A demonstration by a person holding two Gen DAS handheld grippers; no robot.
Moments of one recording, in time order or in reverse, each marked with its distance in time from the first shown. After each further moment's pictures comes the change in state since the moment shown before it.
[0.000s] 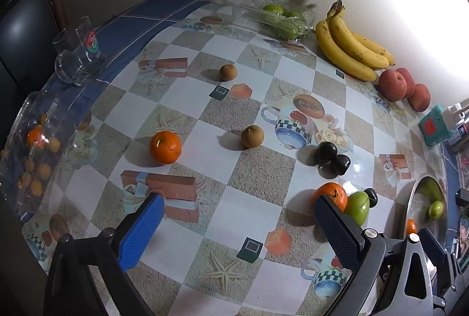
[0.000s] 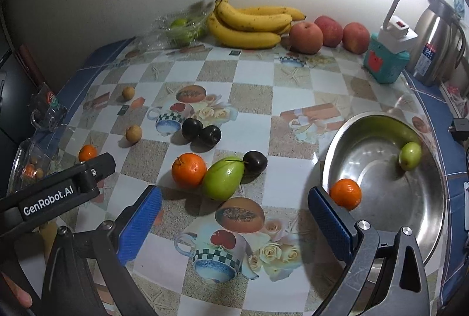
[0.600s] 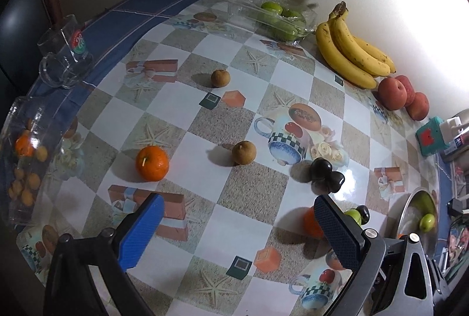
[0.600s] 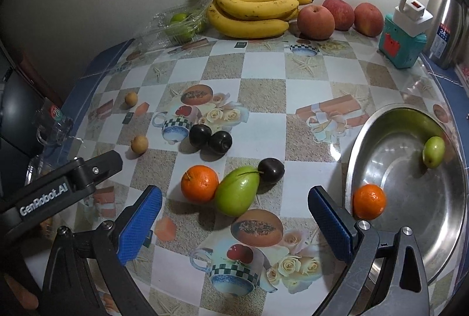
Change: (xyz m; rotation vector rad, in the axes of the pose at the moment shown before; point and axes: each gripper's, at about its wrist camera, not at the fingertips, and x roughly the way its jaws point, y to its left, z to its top) left arm 0.015 0.000 0.027 -0.034 0.048 -0.046; right arm 0.020 -0.005 0.021 0.073 0.059 0.096
